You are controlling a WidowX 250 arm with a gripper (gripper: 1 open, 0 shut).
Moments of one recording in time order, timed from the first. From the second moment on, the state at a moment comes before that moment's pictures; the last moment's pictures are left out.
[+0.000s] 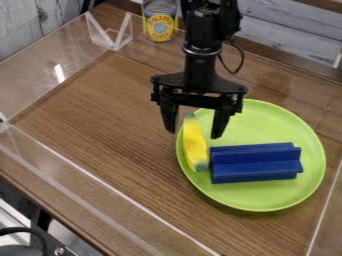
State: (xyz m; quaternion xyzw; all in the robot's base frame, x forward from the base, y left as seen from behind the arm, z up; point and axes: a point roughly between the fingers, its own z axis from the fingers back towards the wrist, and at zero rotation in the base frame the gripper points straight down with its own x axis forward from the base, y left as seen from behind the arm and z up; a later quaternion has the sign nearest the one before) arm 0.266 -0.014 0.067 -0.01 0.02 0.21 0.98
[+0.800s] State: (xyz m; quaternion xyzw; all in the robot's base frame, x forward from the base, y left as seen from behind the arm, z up) arm 0.263 -0.013 0.050 -0.02 0.00 0.22 0.97
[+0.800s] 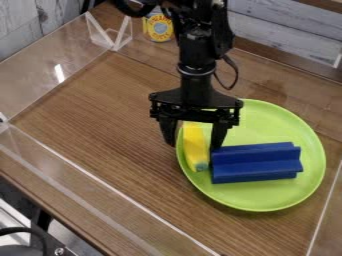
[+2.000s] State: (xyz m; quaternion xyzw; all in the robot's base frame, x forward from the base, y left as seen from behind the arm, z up) arm 0.254 -0.011 0.075 -0.03 0.02 0.20 0.98
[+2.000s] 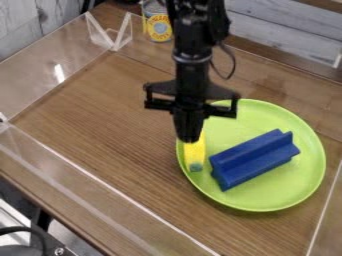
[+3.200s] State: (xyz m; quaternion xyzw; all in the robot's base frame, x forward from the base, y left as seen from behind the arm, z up) arm 0.263 0.010 0.131 -0.07 -0.02 0.15 0.99
